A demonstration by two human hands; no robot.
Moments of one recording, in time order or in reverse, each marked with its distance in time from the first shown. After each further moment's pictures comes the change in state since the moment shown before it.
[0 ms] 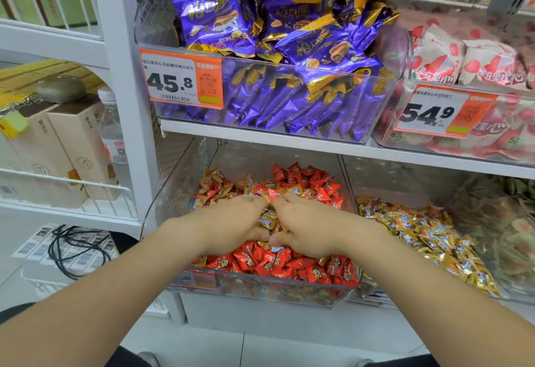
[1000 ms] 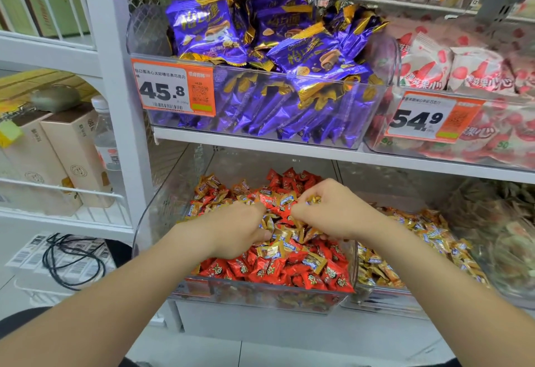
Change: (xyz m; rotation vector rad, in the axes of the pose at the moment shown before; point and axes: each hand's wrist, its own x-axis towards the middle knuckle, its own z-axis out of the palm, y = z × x) left_hand 0.014 0.012 0.000 -0.017 -0.030 -0.142; right_hand -0.036 0.019 -0.026 0.680 0.304 0.269
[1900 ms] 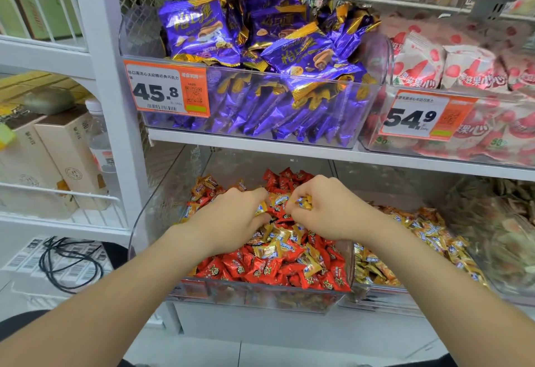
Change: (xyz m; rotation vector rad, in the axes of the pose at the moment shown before) left_hand -0.007 0.010 -0.010 -0.033 0.281 0.027; right_hand 0.007 0.005 -0.001 -0.232 0.039 -0.229
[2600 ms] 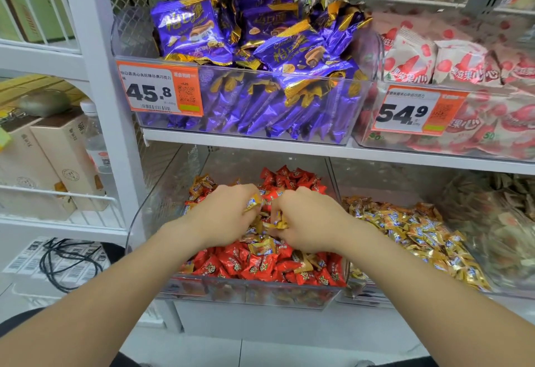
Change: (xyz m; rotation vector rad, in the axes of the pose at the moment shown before) left_hand 0.003 -0.008 -0.001 -0.107 0.010 -0.034; right_hand 0.003 -0.006 0.030 -0.371 -0.048 -0.114
